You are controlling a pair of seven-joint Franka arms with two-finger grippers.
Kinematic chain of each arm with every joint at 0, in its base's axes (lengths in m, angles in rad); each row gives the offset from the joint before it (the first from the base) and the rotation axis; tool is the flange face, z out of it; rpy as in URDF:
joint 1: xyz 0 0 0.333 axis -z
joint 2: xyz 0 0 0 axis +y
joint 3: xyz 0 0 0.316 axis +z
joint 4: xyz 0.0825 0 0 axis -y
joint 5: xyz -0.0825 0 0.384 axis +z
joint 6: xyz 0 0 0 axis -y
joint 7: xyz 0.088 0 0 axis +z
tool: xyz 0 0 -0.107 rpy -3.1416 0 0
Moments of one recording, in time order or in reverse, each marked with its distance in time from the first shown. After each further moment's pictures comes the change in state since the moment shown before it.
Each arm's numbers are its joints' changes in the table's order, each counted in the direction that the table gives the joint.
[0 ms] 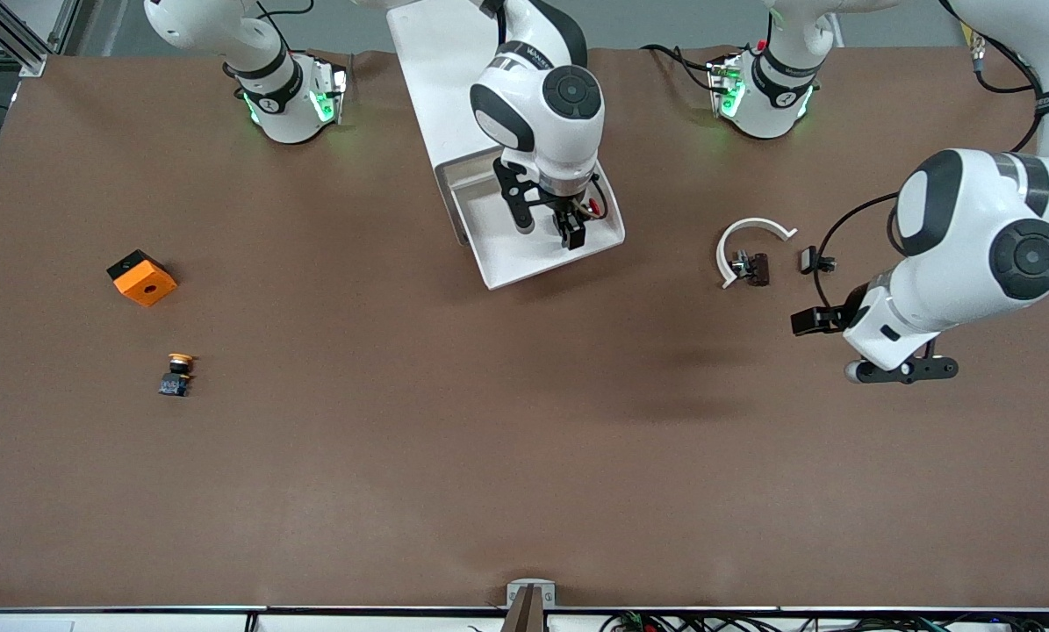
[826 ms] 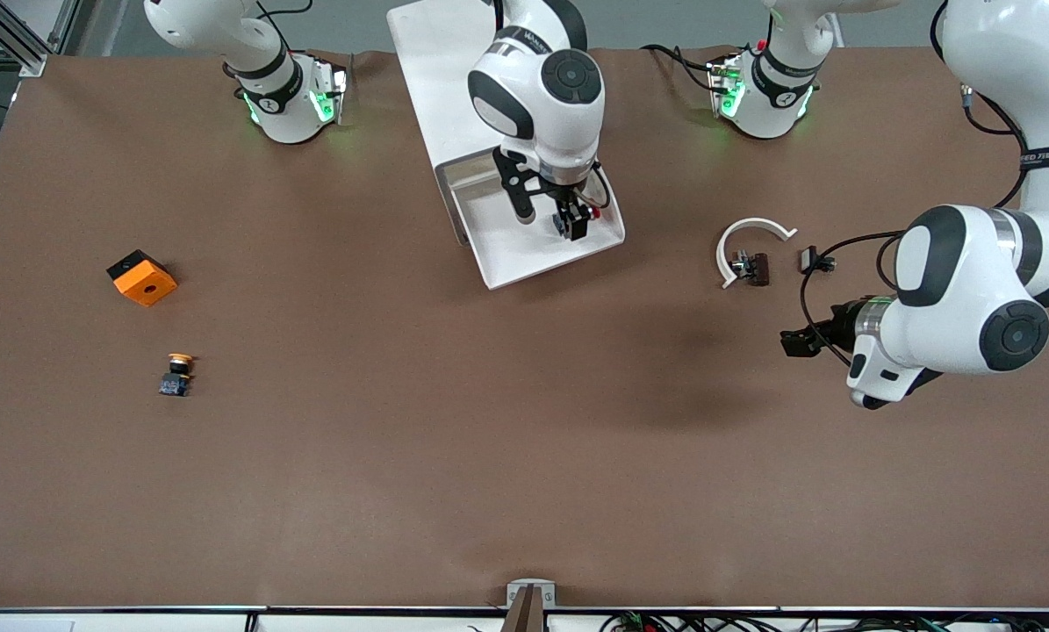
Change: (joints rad) left arm -0.004 0.139 0.035 0.134 -0.050 -0.184 0.268; right arm 0.000 -0.017 0.006 -0.008 0.002 -0.014 -0.001
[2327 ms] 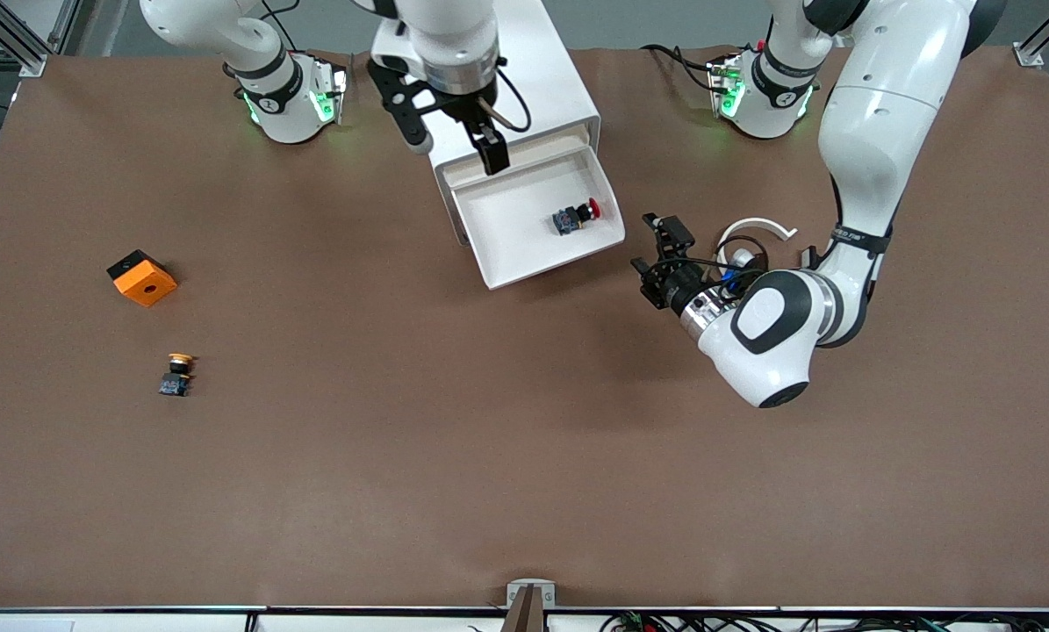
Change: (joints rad) left arm 0.212 0.282 -0.001 0.126 -0.602 -0.474 1.444; right arm 0.118 -0.331 0.008 0.013 0.012 -0.374 0.193
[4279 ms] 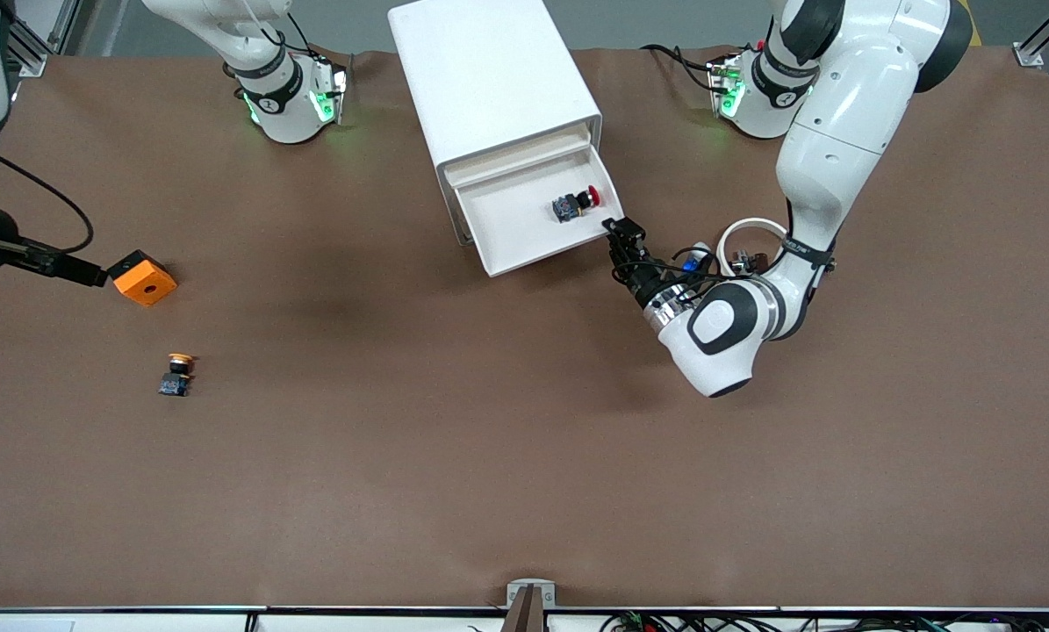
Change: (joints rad) left arm 0.050 0.133 -0.010 -0.051 -0.190 0.015 0.215; right arm 0.901 -0.078 -0.010 -0.036 -0.124 -0.147 1.616
